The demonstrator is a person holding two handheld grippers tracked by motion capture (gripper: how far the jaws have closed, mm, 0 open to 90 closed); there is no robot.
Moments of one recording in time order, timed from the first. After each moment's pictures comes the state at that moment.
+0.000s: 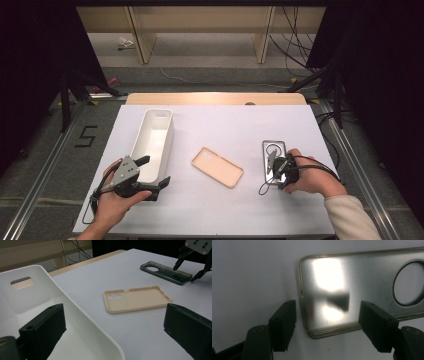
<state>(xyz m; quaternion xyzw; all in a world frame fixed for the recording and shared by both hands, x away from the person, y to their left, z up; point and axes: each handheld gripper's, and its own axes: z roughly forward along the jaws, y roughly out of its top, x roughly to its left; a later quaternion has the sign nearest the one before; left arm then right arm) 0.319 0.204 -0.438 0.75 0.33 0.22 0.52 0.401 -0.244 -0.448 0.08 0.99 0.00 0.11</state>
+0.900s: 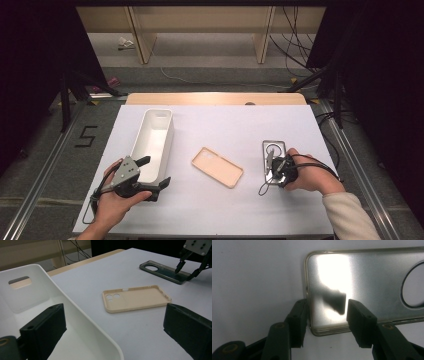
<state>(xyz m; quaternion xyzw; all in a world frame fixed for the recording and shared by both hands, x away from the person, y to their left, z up) 0.319 0.203 -0.439 0.76 0.33 0.22 0.52 0.404 -0.241 -0.448 0.07 0.99 -0.02 0.09</state>
